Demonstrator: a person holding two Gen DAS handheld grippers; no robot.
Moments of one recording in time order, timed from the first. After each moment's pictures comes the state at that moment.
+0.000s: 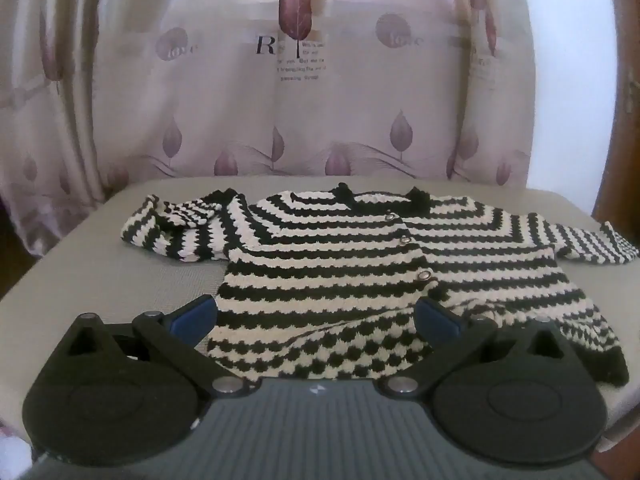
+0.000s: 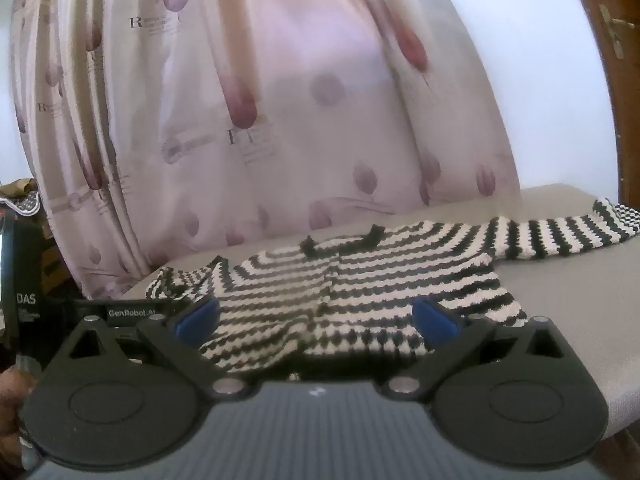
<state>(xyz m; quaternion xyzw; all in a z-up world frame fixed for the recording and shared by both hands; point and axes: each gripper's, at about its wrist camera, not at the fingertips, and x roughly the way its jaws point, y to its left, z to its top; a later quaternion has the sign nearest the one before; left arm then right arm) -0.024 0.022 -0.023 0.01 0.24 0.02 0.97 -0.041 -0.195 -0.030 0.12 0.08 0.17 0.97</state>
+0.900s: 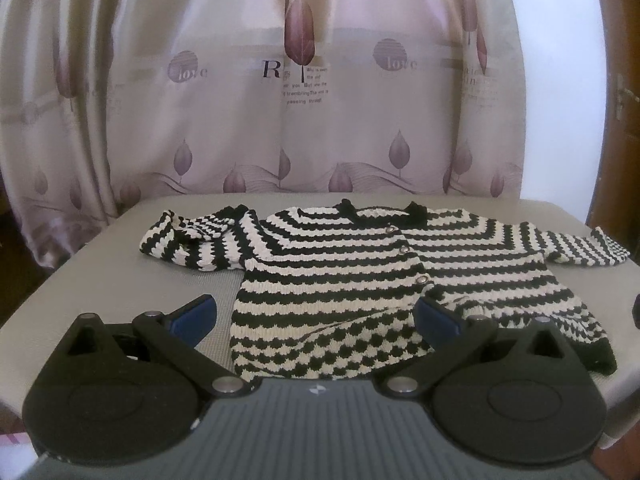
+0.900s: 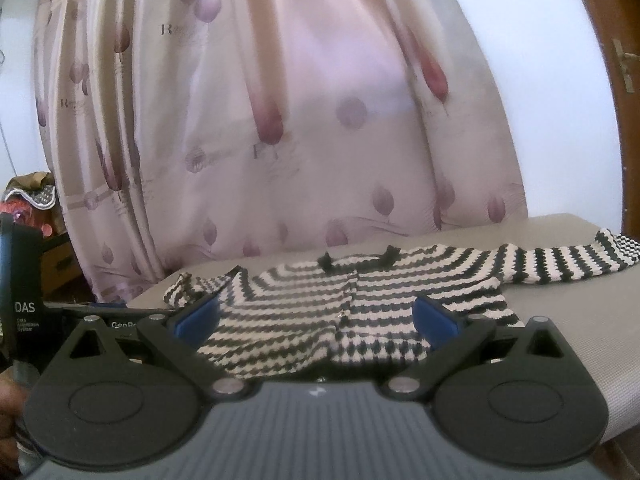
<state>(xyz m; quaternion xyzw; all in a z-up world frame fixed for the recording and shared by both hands) -0.056 0.031 -0.006 0.01 0.22 0.02 0.97 -0.071 -0.181 -0.023 0.09 0.05 0.18 0.98</state>
